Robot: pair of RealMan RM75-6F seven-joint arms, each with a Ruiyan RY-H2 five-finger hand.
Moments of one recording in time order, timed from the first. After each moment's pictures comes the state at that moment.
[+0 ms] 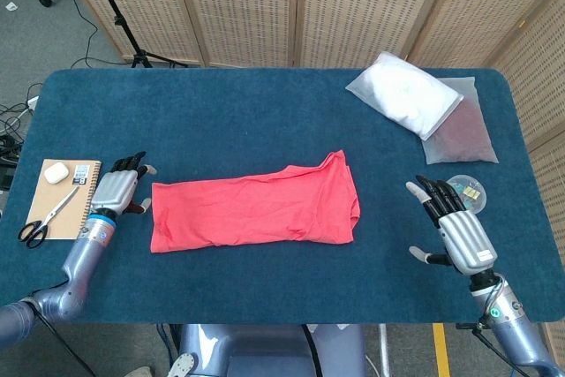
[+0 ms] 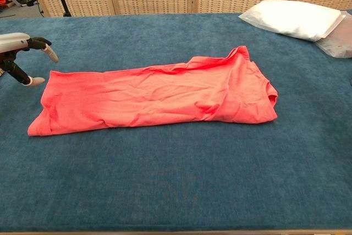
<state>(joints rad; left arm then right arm) -0.64 -1.43 -0.19 -1.35 0.91 0.84 0.20 0.34 -1.14 0.03 -1.65 -1.58 1.37 0.18</state>
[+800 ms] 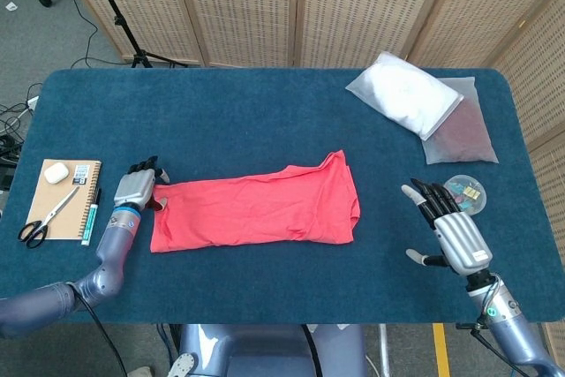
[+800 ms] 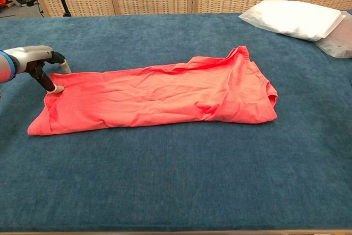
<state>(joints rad) -0.78 -1.56 -0.21 -1.27 0.50 0.82 0.43 0.34 -1.15 0.03 -1.64 -1.59 1.33 0.21</state>
